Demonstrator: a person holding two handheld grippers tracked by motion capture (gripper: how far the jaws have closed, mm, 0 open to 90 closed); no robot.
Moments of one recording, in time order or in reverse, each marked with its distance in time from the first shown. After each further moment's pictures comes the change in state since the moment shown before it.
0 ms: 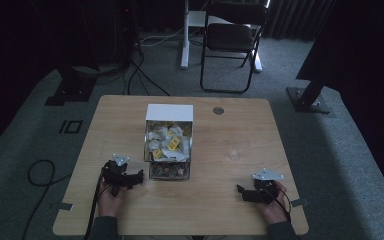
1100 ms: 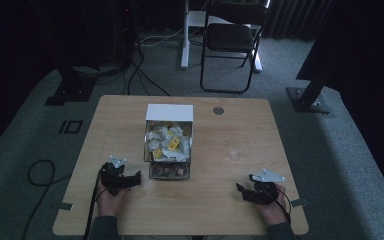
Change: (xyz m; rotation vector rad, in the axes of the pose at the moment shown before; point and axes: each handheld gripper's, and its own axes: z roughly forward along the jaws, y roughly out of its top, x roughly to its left) left arm 0.004 -0.006 -0.006 0.004 0.022 -0.017; right arm 0.010 0.007 -0.013 -0.051 0.027 -0.016
